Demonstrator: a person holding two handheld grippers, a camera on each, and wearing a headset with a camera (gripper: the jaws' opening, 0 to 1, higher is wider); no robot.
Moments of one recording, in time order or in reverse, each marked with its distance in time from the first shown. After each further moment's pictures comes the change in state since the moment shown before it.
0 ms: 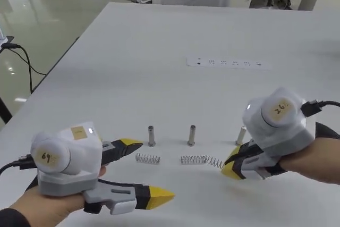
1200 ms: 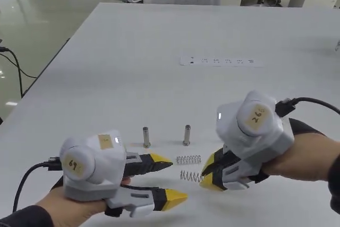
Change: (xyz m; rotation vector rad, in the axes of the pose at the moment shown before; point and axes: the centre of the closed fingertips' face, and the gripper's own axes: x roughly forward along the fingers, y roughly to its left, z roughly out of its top) left arm 0.031 -0.035 -0.006 0.089 0.027 -0.172; right arm 0.007 0.046 0.022 -0.201 0.004 0.137
